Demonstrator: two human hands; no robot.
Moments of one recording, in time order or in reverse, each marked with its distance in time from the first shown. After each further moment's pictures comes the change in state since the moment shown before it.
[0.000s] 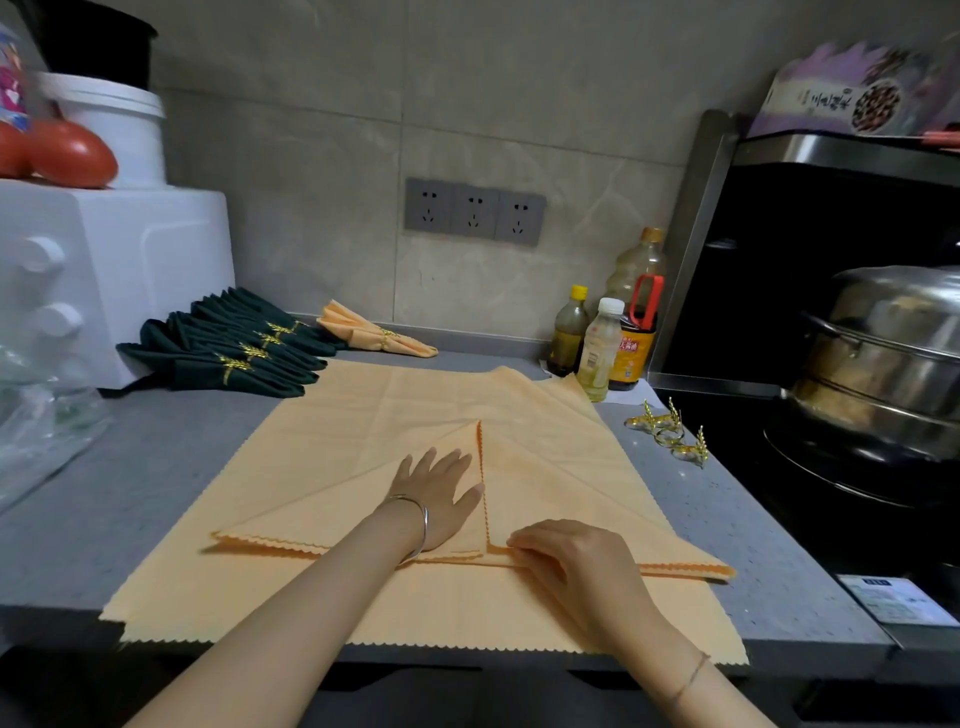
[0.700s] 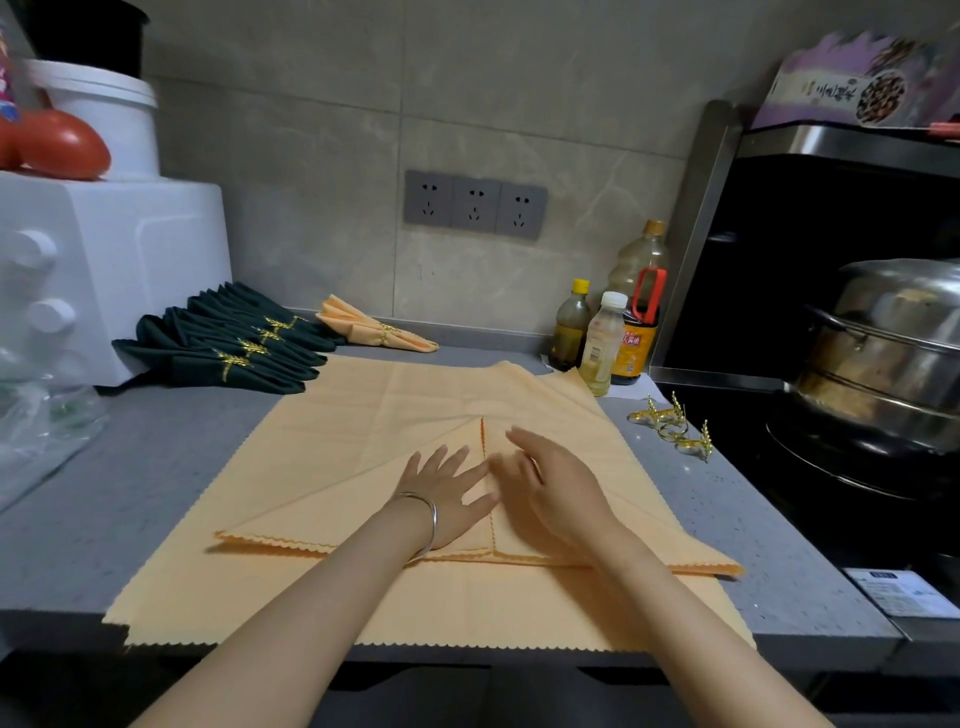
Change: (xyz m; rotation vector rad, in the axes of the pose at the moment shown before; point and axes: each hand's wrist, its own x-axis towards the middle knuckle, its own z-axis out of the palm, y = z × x) left_hand 0.000 0.002 -0.001 0.054 -0.049 0.036; right_hand 0.072 0.014 0.017 0.137 -0.145 0.359
